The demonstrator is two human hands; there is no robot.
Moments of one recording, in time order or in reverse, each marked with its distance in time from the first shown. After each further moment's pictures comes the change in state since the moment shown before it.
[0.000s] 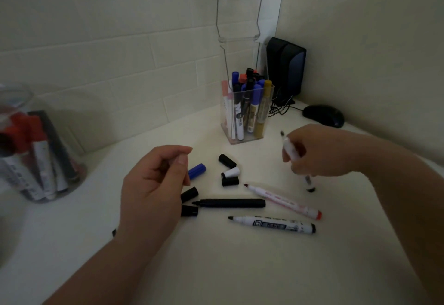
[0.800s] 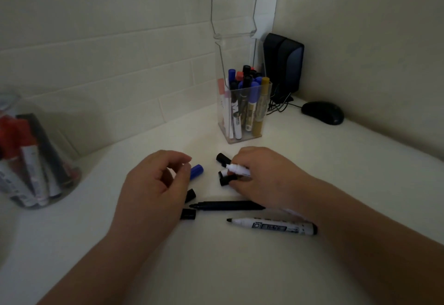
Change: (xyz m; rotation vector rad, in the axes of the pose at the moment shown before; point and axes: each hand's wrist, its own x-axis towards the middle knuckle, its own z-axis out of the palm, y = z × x) left_hand 0.010 -0.003 -0.004 0.476 -0.123 0.081; right_hand 0.031 -0.044 0.078 0.065 0.311 -0.315
